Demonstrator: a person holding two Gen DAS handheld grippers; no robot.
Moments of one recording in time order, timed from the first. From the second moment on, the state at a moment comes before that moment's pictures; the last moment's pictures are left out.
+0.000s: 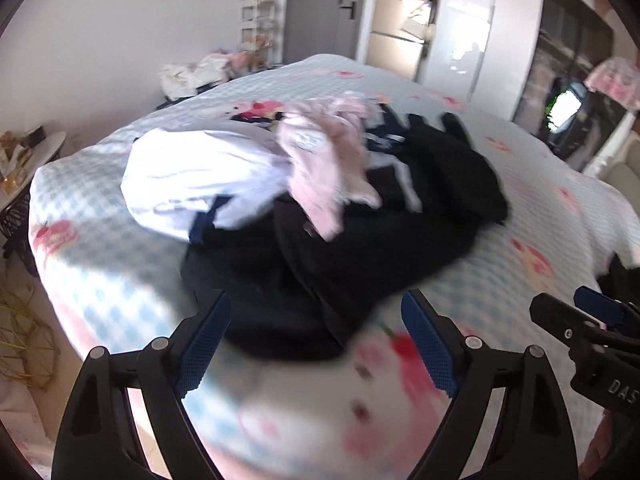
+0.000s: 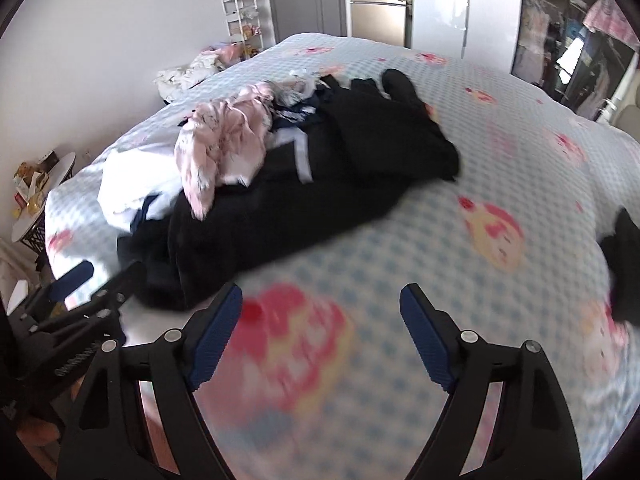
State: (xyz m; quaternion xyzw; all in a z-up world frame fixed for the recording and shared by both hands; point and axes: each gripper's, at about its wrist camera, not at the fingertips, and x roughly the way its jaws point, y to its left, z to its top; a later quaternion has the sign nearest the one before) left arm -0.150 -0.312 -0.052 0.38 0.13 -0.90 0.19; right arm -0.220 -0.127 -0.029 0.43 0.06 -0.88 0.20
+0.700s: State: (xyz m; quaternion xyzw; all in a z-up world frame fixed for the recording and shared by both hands) left arm -0.278 -0.405 -0.127 0.40 0.25 -0.87 0.10; right arm -0.381 -0.269 -0.134 0.49 0.07 -0.82 0.28
